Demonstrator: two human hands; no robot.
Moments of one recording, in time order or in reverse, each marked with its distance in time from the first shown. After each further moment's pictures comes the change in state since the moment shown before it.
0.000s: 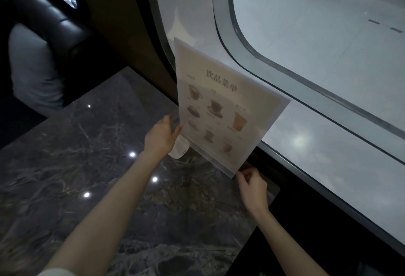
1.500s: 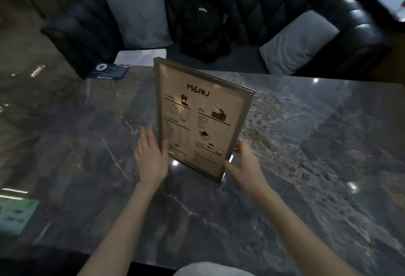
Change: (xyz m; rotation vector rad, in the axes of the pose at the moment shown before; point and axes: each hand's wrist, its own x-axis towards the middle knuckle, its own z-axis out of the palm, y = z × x) left_hand -0.551 -0.458 -0.105 -0.103 0.713 -0.951; right_hand -0.472 -0.109 0.300 -0.206 -1.028 -0.943
